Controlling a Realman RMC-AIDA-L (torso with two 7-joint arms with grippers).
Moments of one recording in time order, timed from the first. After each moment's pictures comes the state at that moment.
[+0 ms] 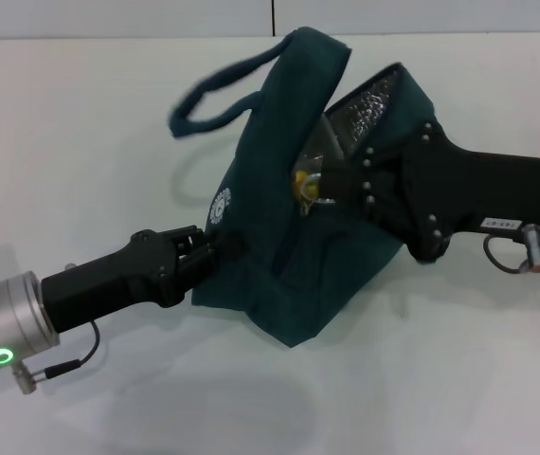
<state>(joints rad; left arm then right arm) -0.38 -2.09 0.74 0.34 1.71 1.65 -1.30 0.52 2.02 -1.40 -0.66 -1.16 -1.64 1.09</state>
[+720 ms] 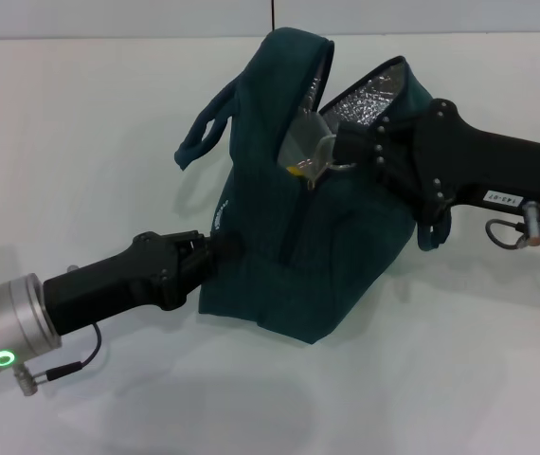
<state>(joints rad) -0.38 -2.09 0.75 0.33 1.70 1.65 -1.29 0.52 2.02 -1.39 -0.59 -1.08 -1.57 1.10</state>
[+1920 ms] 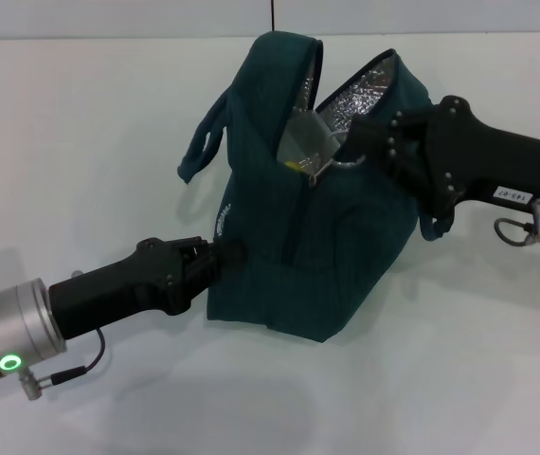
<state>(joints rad) -0.38 -2.09 0.76 0.32 1.70 1.62 -1.28 0.51 2.02 -1.36 -0.57 -1.08 -1.57 1.10</state>
